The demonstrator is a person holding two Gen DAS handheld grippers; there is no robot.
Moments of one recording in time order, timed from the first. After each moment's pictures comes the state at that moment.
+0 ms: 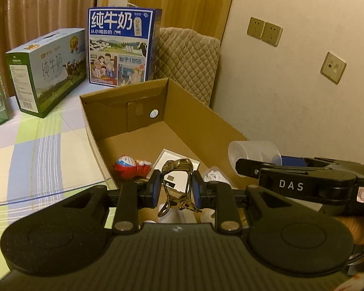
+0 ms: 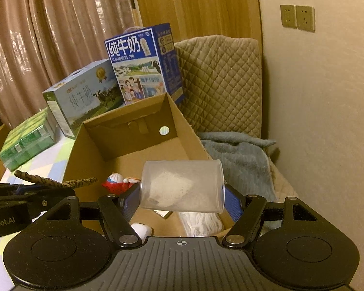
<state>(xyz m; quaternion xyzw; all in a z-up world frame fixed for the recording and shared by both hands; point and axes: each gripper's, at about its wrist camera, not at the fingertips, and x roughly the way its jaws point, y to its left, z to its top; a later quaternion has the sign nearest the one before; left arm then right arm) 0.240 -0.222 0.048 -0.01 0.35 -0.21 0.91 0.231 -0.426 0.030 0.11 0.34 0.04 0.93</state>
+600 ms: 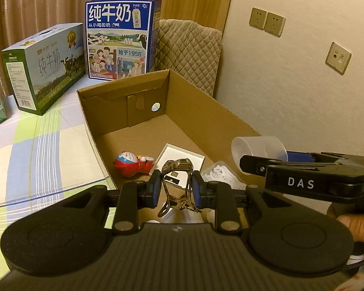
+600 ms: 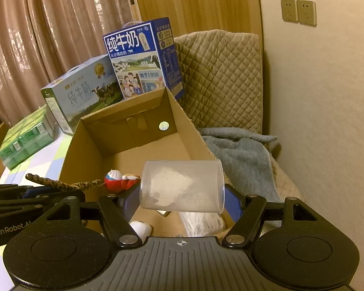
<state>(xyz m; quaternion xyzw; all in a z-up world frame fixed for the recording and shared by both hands) 0.252 -0.227 0.036 0.01 0.36 -0.20 0.91 0.239 -0.425 0.024 0.11 0.35 0.05 0.93</state>
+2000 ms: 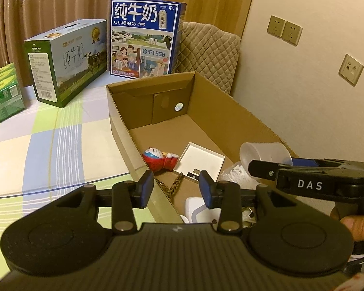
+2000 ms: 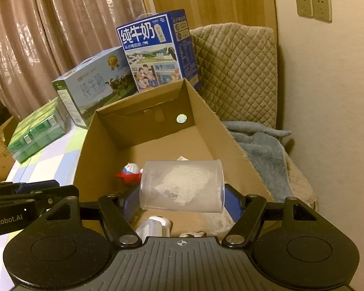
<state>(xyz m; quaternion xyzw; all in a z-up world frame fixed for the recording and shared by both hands) 0.248 -0.191 0.041 -0.01 0.37 -0.17 0.91 0.244 -0.404 0.022 0.11 0.36 0.08 0.92</state>
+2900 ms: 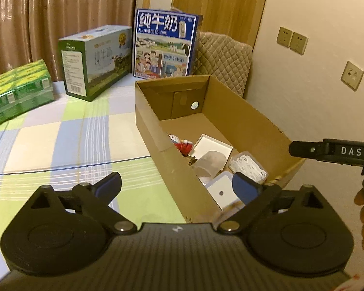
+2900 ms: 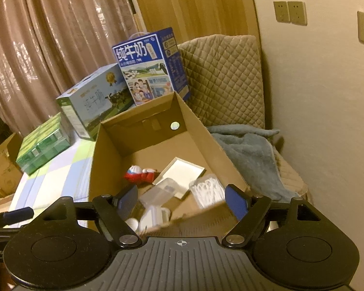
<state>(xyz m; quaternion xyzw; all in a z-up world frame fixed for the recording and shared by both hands) 0.170 -0.164 0.059 -0.02 0.35 -0.12 0.93 0.178 -0.425 0.062 0.14 0.34 0.06 0.93</state>
